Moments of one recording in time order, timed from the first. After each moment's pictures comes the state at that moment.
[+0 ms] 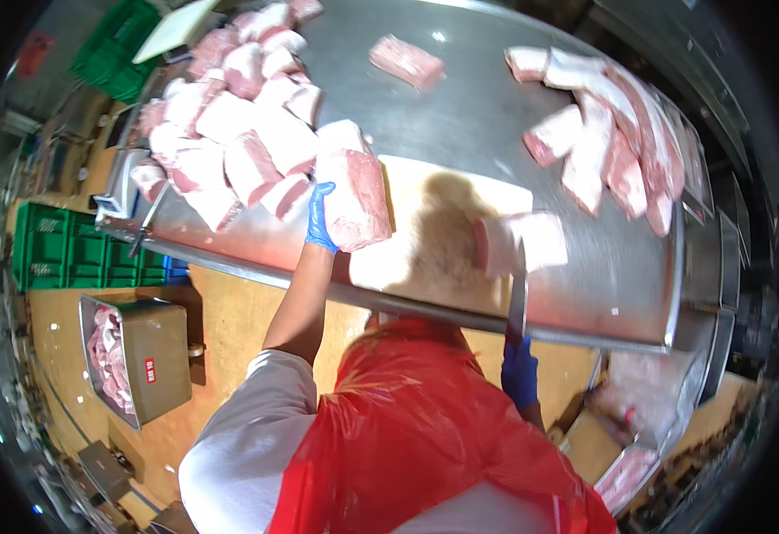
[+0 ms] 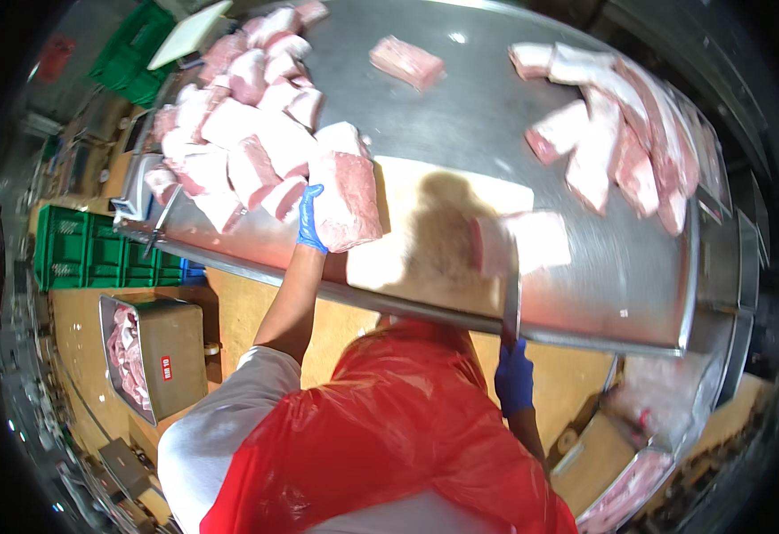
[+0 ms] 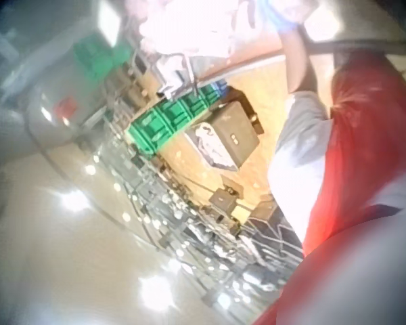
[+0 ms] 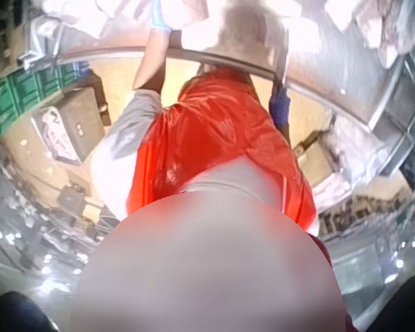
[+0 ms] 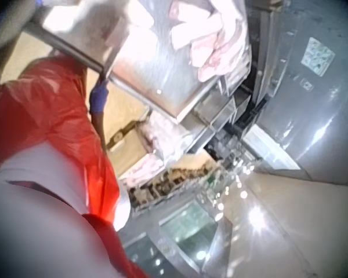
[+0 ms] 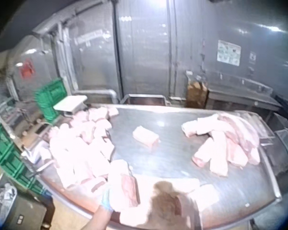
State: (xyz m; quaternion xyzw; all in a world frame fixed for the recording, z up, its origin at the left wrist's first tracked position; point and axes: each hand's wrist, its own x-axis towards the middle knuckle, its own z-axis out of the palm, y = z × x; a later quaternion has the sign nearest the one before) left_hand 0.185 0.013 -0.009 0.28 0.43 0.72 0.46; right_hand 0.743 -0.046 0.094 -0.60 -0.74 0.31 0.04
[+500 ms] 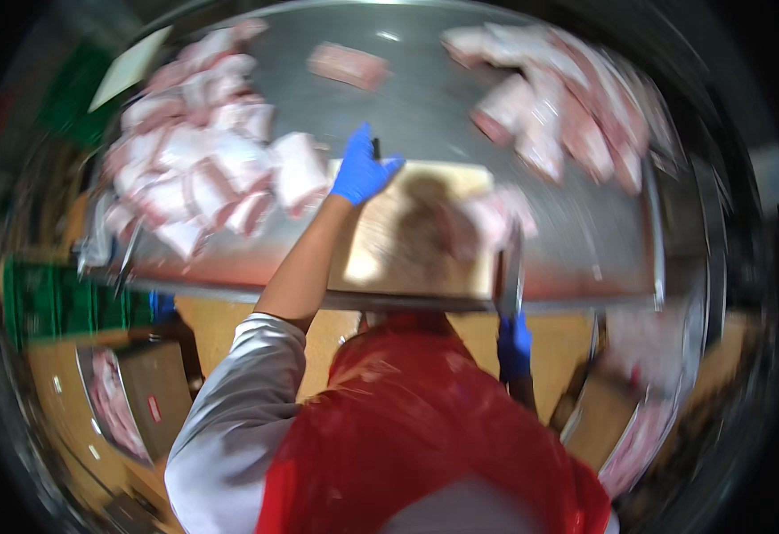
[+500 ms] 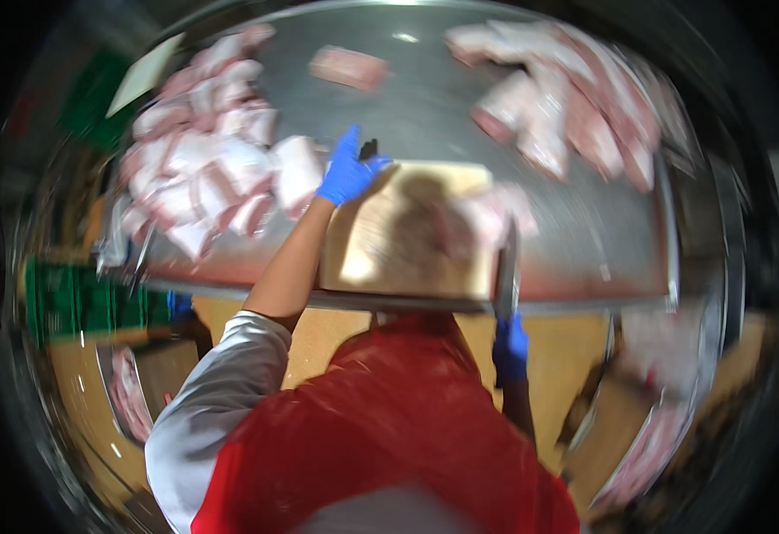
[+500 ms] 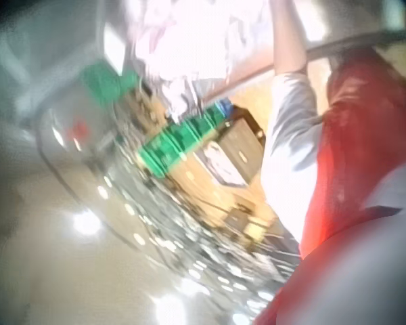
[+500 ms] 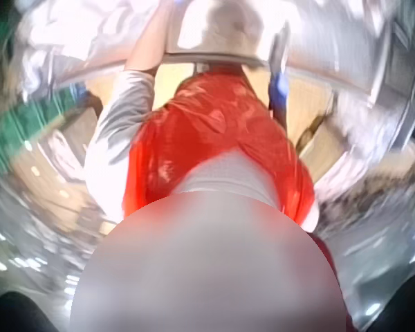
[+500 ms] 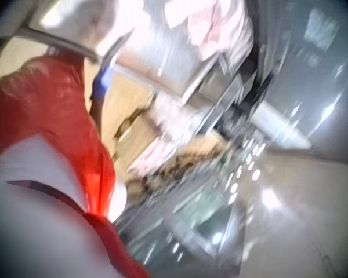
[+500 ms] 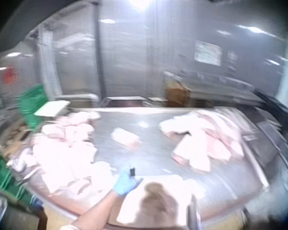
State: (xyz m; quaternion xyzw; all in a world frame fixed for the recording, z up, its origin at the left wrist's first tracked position) left_hand 0.319 0.140 0.093 0.58 0.71 0.37 0.17; right_hand 0.802 -0.045 -0.005 -0.49 -0.85 -0.08 0.18
